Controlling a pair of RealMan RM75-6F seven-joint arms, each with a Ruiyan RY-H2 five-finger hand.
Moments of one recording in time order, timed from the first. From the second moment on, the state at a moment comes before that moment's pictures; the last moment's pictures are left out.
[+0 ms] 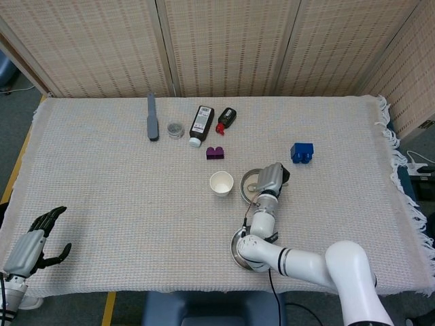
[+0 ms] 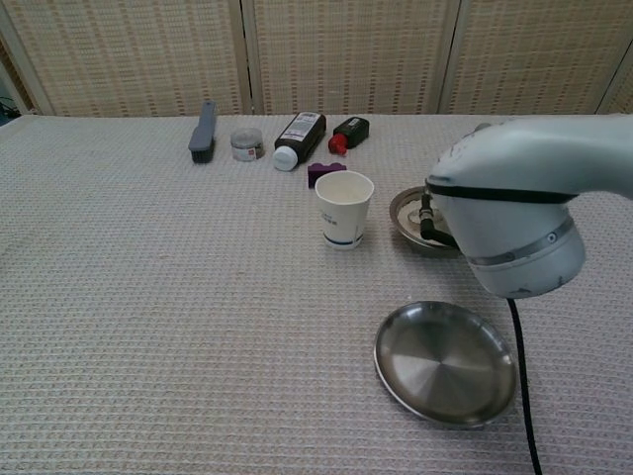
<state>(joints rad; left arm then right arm) -0.17 -1.03 0.00 -1.72 1.43 1.26 -0.29 1.14 -1.91 0.41 -1.15 -0.05 1.32 -1.83</state>
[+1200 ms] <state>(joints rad) -0.18 -1.03 0.00 -1.73 1.43 1.25 -0.28 1.14 -1.79 0.45 -1.31 0.00 1.33 -1.70</state>
